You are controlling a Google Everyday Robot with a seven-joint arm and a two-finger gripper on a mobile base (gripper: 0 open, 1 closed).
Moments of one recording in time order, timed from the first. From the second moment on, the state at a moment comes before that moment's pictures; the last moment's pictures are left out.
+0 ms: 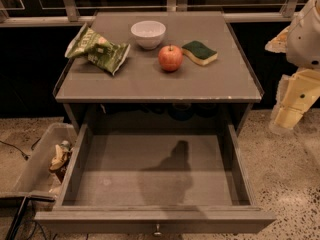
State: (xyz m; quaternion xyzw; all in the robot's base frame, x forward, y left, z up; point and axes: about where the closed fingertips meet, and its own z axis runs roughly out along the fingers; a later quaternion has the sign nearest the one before) arm 0.438 -0.217 0.976 -0.60 0.78 -0.03 0.16
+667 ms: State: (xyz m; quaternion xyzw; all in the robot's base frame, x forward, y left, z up) arm 0.456 -0.193 0.977 -0.62 0.76 -0.03 0.19
